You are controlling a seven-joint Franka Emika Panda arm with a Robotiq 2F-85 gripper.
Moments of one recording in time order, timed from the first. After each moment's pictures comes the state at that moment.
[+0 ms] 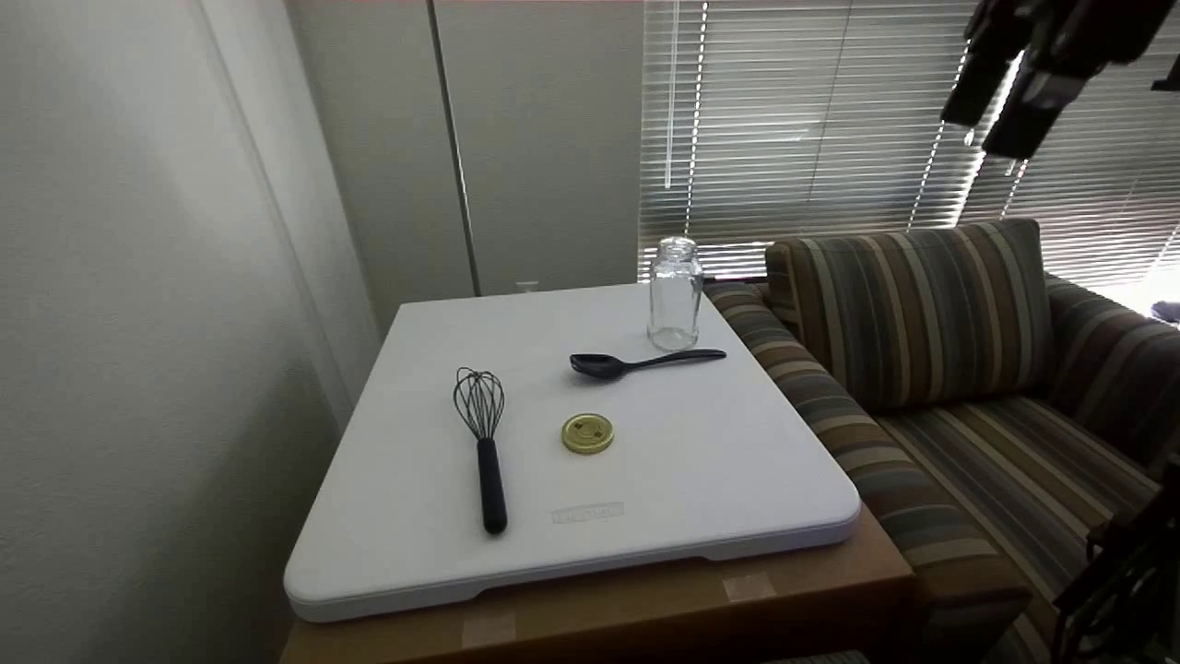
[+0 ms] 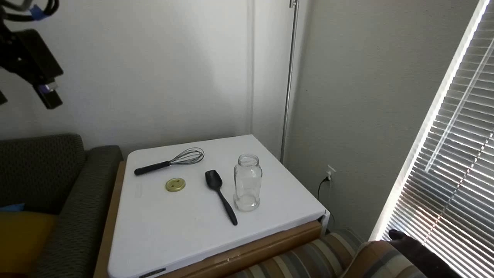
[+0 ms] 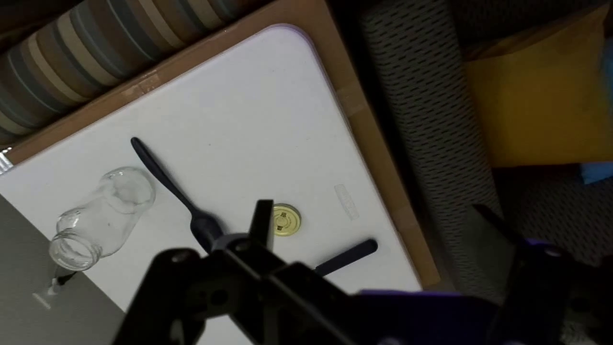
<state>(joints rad) 0.26 -0.54 -0.01 -2.65 -0.01 2.29 -0.28</state>
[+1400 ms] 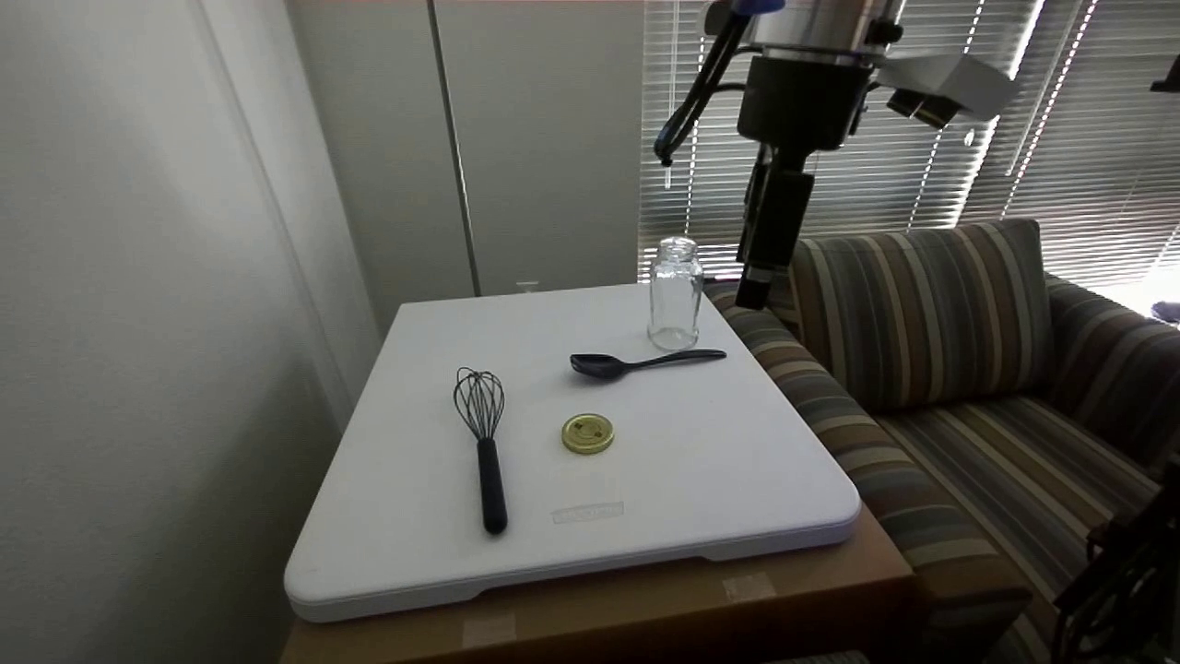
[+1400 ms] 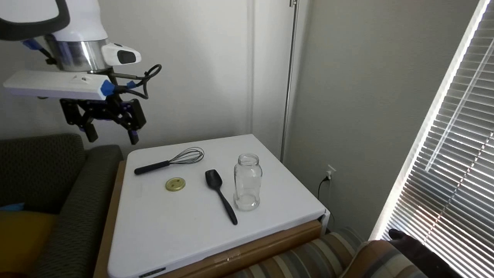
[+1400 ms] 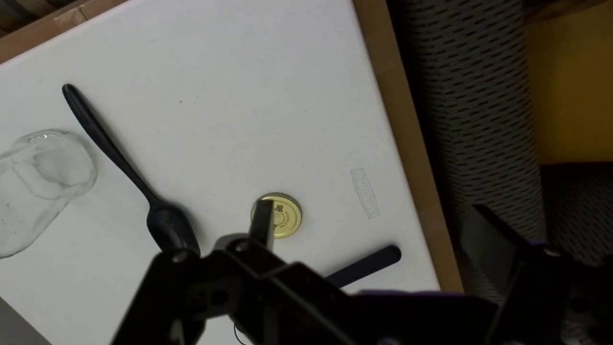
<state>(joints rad) 0.22 0.06 0.02 -2.37 0.10 2.54 -0.45</state>
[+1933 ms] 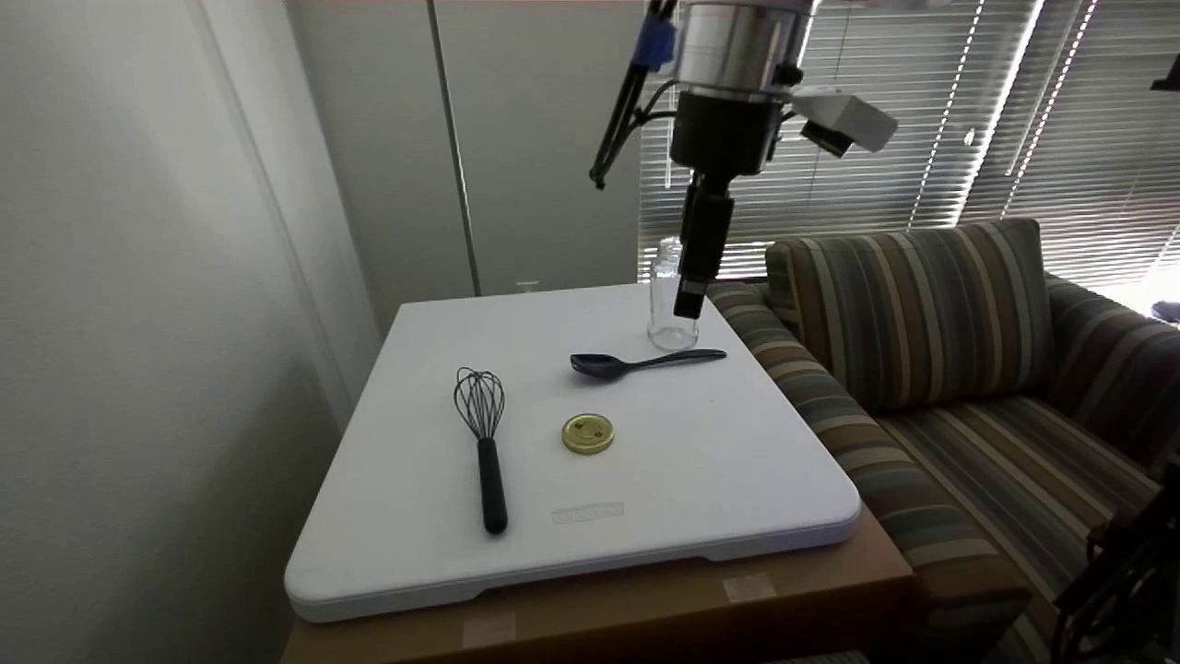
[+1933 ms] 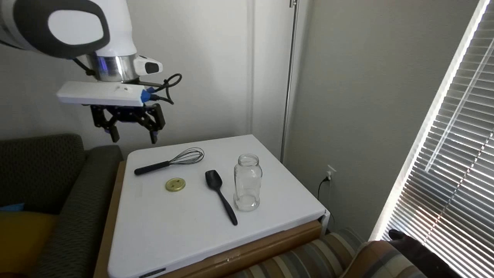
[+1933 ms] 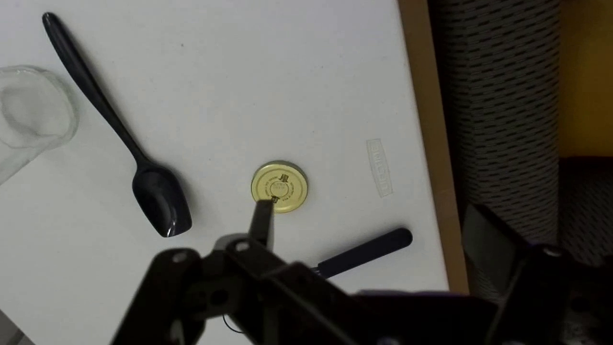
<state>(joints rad) 0.15 0.24 0.08 -2.18 0.10 2.53 -0.54</state>
